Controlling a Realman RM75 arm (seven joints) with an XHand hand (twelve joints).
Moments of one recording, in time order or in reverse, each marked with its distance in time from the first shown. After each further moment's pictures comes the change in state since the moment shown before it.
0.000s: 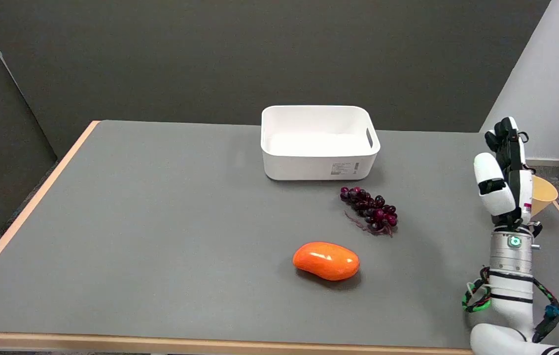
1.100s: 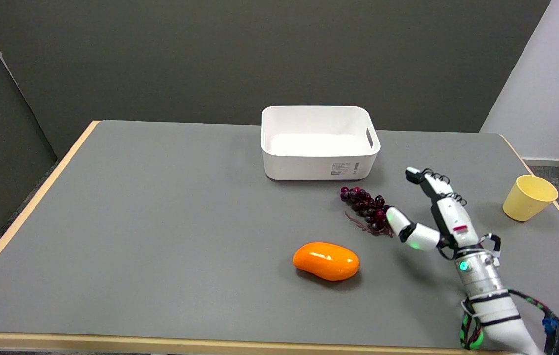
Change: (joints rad) arm -0.166 0.022 0.000 0.178 -0.246 -0.288 -0.547
